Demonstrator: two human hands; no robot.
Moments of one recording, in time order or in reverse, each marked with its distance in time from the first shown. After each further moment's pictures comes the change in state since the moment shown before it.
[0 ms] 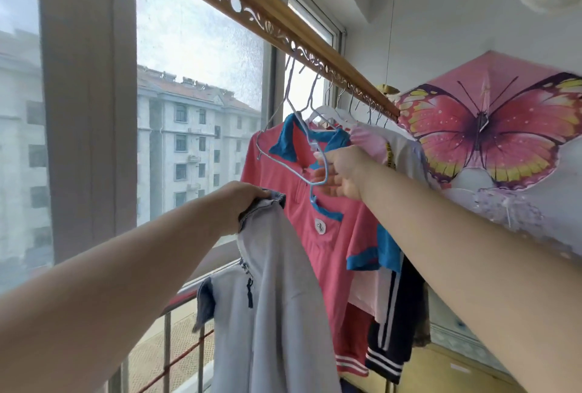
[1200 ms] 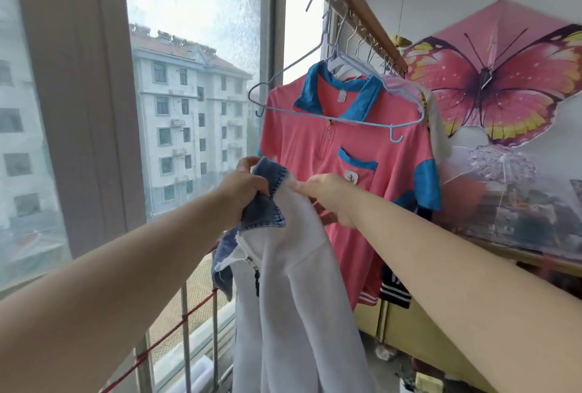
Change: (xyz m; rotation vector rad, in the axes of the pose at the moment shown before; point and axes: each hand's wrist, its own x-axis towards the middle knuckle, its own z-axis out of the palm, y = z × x) left_hand 0.000 -0.064 -0.049 0.087 0.023 0.128; right_hand -0.030 0.103 0.077 -0.302 -0.174 0.031
